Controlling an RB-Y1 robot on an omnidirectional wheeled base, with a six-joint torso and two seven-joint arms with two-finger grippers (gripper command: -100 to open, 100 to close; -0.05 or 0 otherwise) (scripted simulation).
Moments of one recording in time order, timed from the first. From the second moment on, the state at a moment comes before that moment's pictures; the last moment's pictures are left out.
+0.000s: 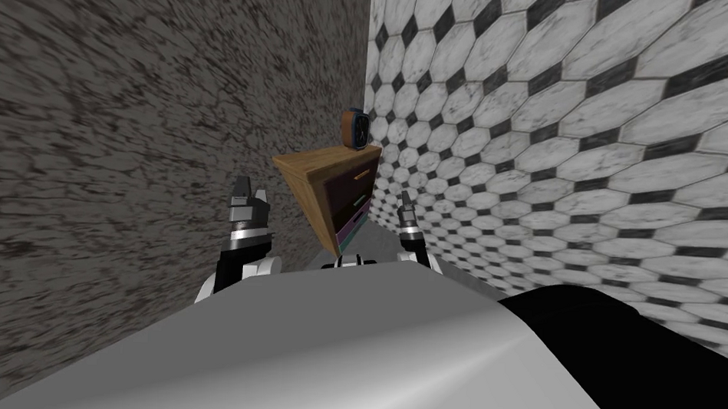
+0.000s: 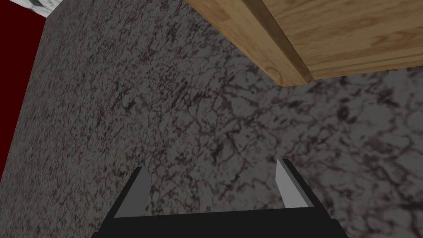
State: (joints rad) left arm 0.48 0.00 0.07 -2.26 -0.08 -0.36 -0.13; right arm 0.51 -0.11 0.06 -2.19 0.11 -0.36 0.11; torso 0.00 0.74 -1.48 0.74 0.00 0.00
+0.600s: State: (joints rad) left arm 0.48 0.00 0.07 -2.26 -0.08 -0.36 -0.13; right arm 0.43 -0.19 0.06 -2.14 0.25 -0.38 0.27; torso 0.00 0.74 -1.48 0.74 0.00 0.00
